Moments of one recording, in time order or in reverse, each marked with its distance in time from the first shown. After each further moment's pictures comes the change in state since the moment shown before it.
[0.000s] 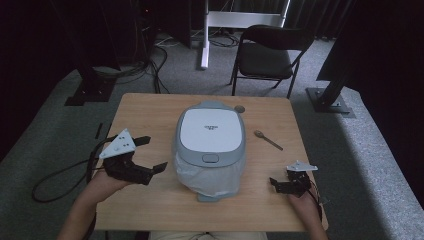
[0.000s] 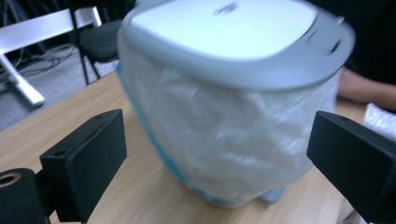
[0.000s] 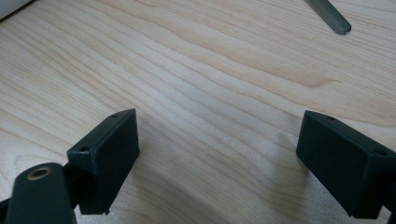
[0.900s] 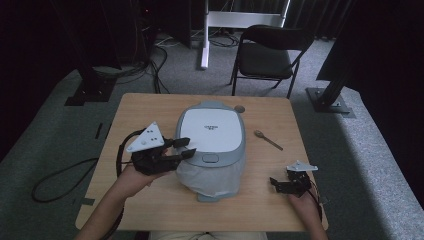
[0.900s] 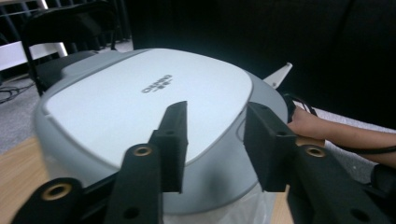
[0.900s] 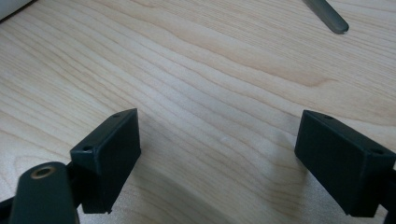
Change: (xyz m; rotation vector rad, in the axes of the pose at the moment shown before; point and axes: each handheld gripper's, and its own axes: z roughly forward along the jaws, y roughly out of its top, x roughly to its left) left arm -0.037 0.044 0.040 -0.081 -0.108 0.029; right arm 0.000 0.000 0.000 -0.001 -0.002 0.003
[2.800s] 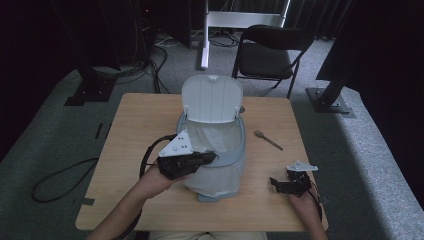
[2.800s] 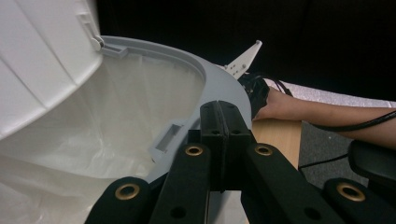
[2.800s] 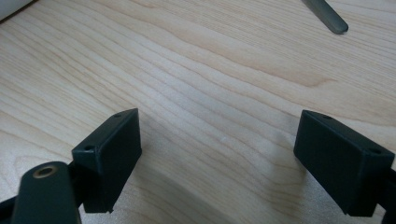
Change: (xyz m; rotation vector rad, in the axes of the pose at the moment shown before) left arm -0.018 0.003 0.043 0.082 -0.120 0.048; right arm 0.000 0.000 0.000 -0.002 0.000 0.001
